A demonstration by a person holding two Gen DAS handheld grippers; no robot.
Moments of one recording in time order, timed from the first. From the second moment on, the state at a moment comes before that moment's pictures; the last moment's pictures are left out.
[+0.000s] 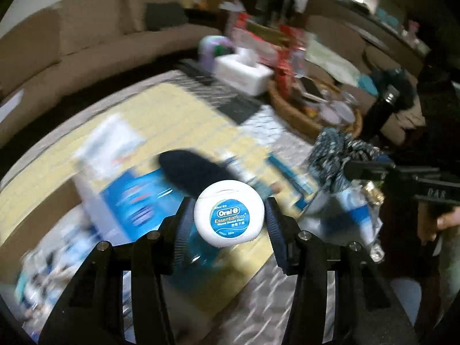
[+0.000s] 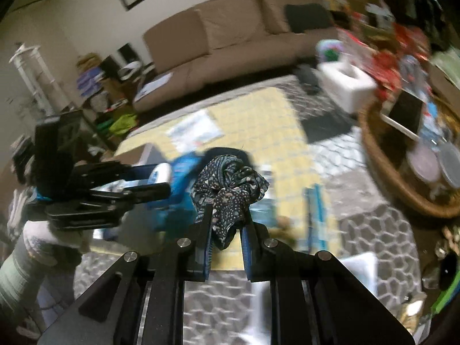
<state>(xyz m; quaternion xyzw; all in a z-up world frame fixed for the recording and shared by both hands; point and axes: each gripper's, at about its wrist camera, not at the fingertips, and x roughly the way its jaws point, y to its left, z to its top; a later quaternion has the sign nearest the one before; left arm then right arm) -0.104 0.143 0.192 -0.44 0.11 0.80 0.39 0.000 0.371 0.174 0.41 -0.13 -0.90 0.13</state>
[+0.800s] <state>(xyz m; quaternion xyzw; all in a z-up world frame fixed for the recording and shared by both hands) -0.188 -0.216 0.120 -0.48 -0.05 0.85 0.19 -0.160 0.003 0.113 0.49 -0.09 -0.83 0.27</state>
